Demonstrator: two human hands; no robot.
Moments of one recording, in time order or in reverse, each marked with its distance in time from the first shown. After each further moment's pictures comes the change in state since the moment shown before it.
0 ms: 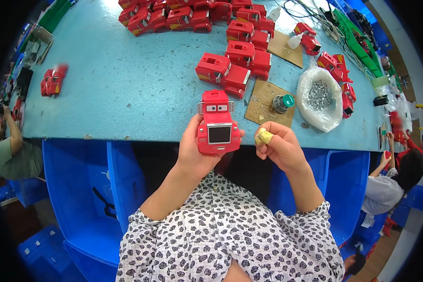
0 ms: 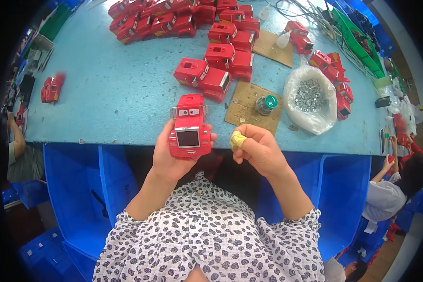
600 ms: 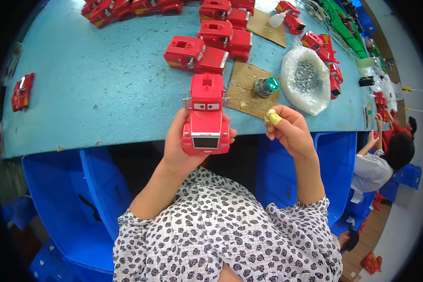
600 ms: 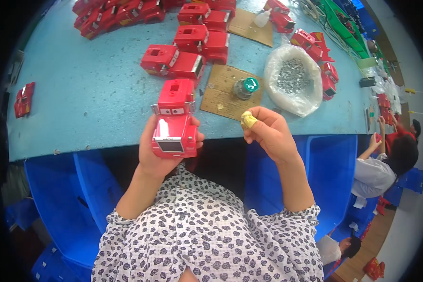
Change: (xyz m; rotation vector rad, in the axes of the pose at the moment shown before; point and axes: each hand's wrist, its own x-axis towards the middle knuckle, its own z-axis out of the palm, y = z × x) left_hand 0.017 -0.019 -0.018 -0.080 -0.265 -0.062; right_hand -0.020 -0.016 -0.048 -0.185 0.217 -0.056
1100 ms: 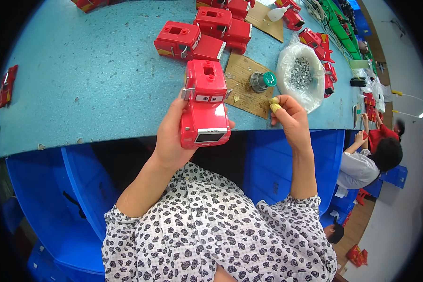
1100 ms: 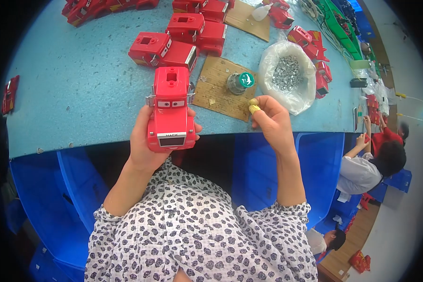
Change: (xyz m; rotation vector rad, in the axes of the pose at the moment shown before) left_hand 0.011 -0.001 0.001 0.131 0.093 0.040; right_hand 0.010 0.000 -0.025 -0.465 0.263 -0.065
